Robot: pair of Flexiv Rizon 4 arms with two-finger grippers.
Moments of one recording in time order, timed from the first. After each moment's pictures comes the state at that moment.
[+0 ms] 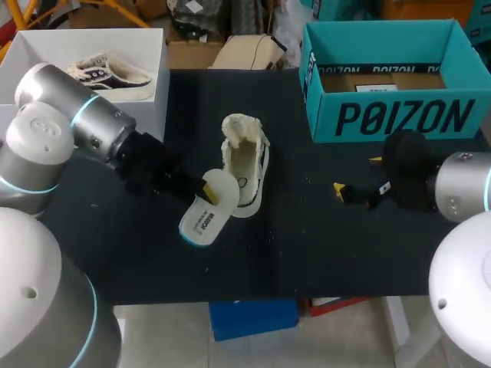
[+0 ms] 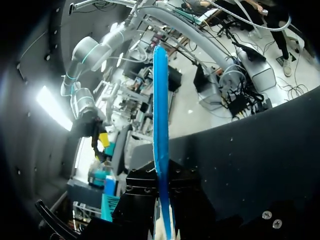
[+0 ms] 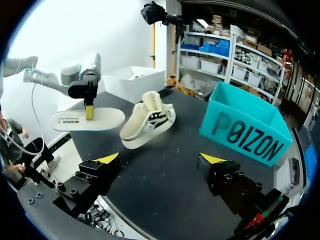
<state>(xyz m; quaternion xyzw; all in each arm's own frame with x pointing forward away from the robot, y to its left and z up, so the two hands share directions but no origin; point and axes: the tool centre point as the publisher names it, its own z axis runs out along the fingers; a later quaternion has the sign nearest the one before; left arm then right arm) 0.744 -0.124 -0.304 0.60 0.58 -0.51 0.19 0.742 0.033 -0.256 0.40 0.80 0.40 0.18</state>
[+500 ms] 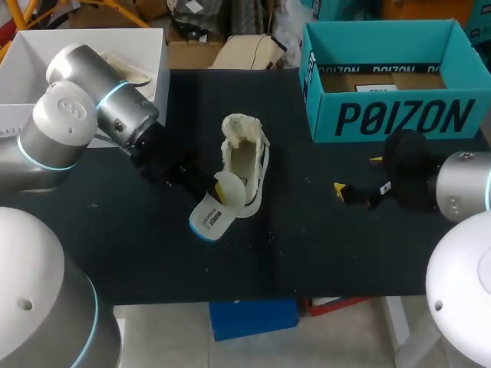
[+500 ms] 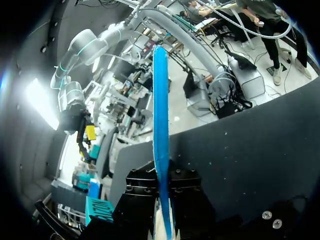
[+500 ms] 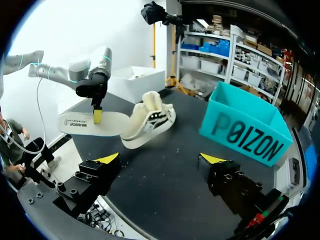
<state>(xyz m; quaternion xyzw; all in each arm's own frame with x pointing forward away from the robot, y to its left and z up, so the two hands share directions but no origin) 0.758 -0.139 -0.323 0.63 0.59 -0.49 0.12 0.742 0.032 -0.256 0.40 0.80 0.40 0.18</state>
